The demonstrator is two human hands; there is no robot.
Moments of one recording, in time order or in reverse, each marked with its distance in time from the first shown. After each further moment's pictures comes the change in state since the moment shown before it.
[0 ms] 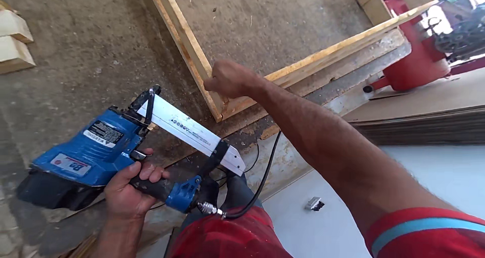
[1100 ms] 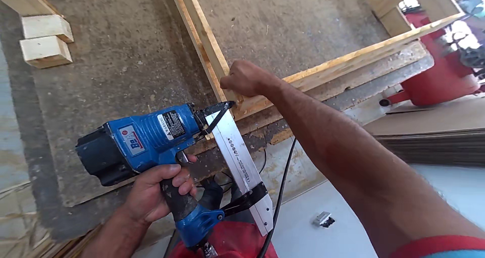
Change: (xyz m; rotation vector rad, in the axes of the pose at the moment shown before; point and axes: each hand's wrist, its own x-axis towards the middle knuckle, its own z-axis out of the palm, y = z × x) left_hand -0.018 0.003 0.046 -0.042 -0.125 -0.475; right_hand 0.000 -0.004 0.000 -0.001 0.001 0.099
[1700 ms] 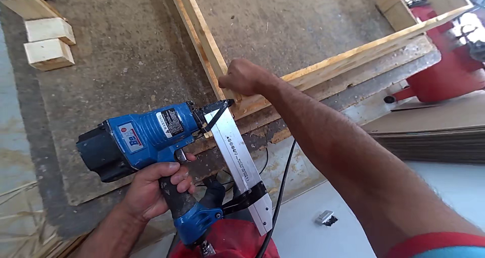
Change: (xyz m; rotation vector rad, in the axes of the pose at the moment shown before) left_hand 0.001 0.006 0.003 0.002 0.011 -0.027; right_hand 0.001 0.001 0.001 -0.025 0.020 -0.015
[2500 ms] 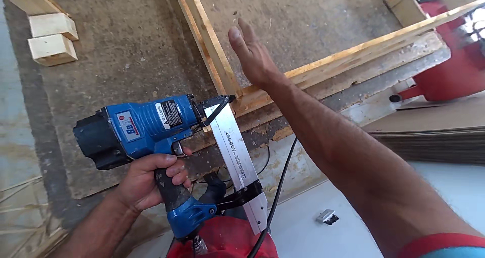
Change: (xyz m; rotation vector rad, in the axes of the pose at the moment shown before) left_hand -0.002 0.015 0.004 0.029 0.024 -0.044; right_hand -0.006 0.017 0.007 0.431 0.505 -0.095
